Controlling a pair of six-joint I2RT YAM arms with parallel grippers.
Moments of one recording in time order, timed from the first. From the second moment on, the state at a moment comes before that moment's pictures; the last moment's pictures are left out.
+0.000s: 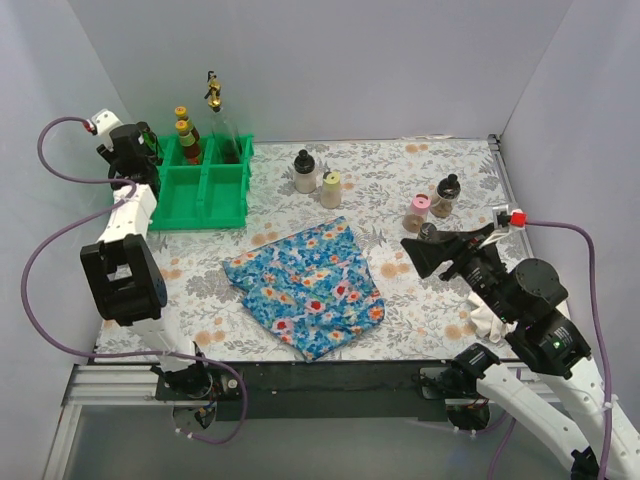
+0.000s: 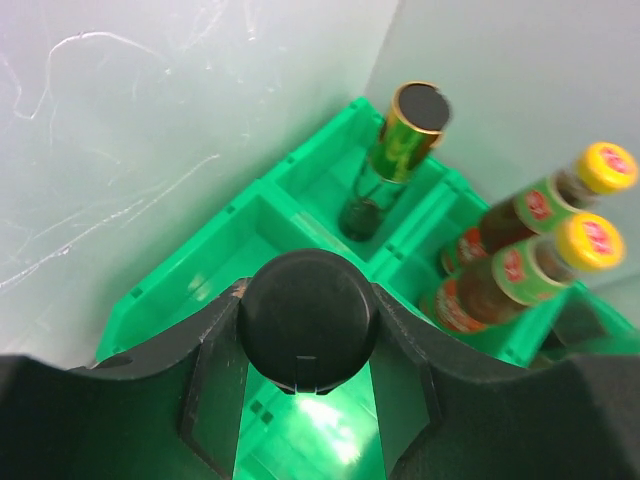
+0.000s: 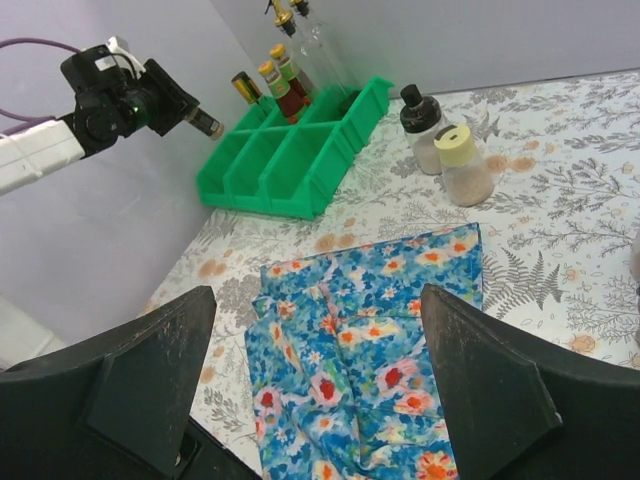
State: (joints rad) left arm 0.24 1.73 1.40 0.05 -0.39 -0.32; right arm 0.65 0.44 0.83 -0.36 0.03 0.53
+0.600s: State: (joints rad) left arm 0.27 1.96 1.39 0.24 -0.47 -0.29; right arm 0.65 0.49 0.80 -0.32 0.01 0.51
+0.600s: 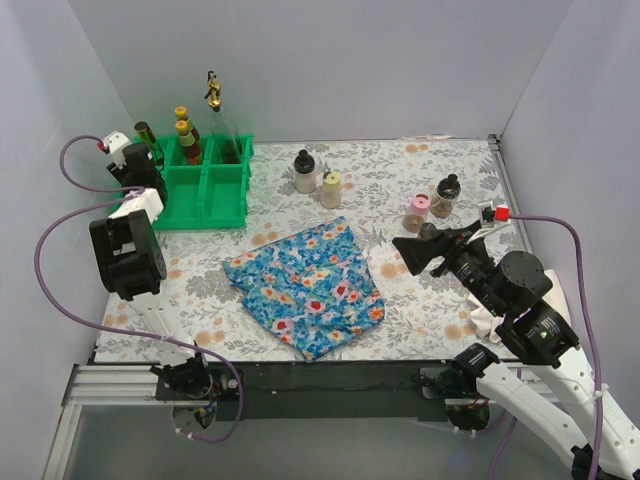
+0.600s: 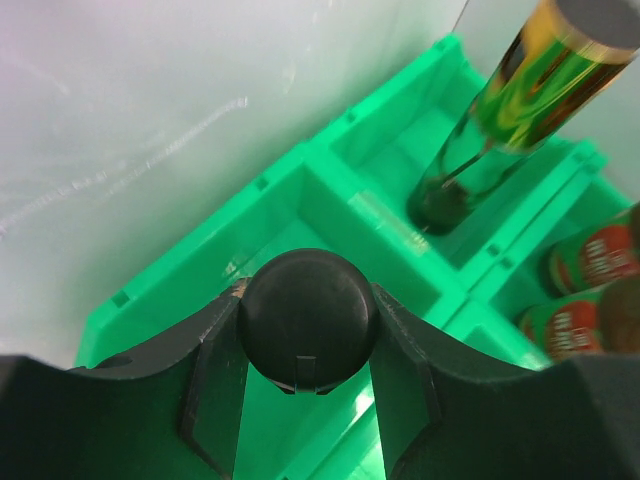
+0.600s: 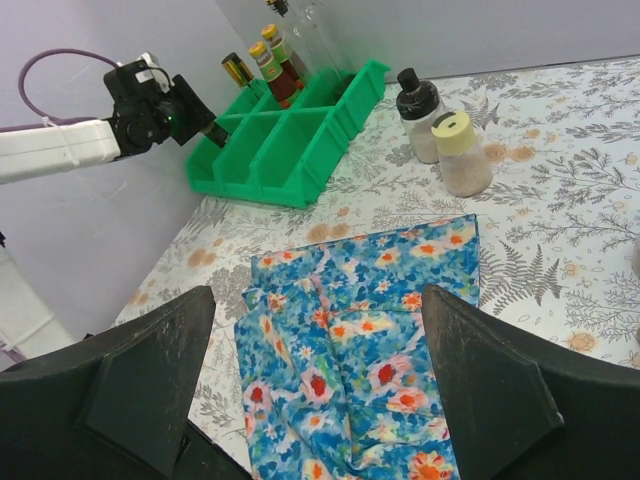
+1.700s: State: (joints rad) left arm 0.27 1.98 1.52 0.02 -0.44 -0.40; right arm 0.65 0.55 0.81 -0.39 0.07 0.55
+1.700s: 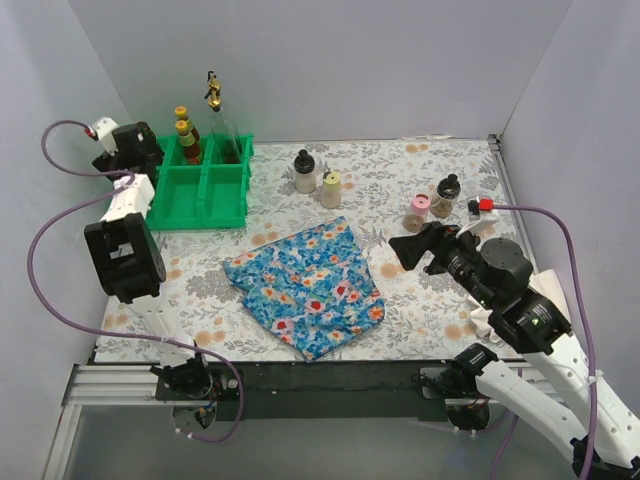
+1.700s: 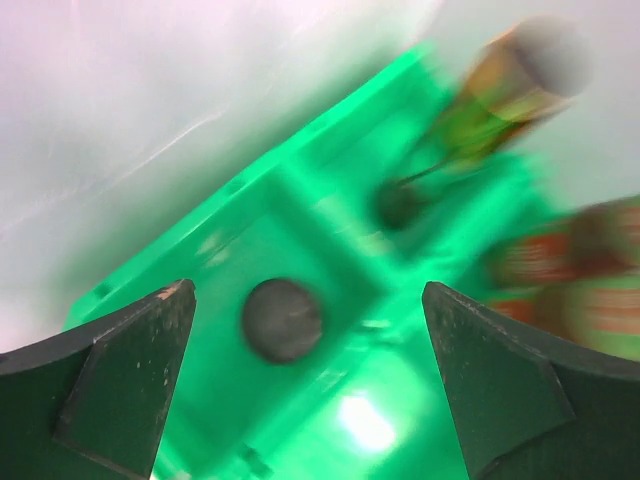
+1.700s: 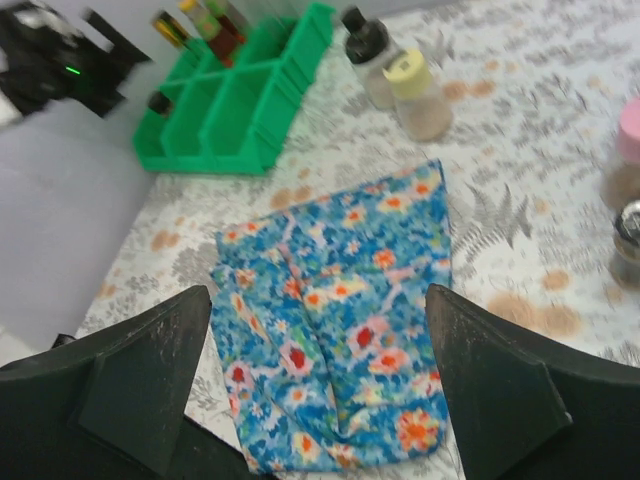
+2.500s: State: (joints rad) left arm -0.22 1.13 0.93 -0.20 0.52 -0.44; right arm 0.61 0.88 0.99 -0.81 0.44 0.56
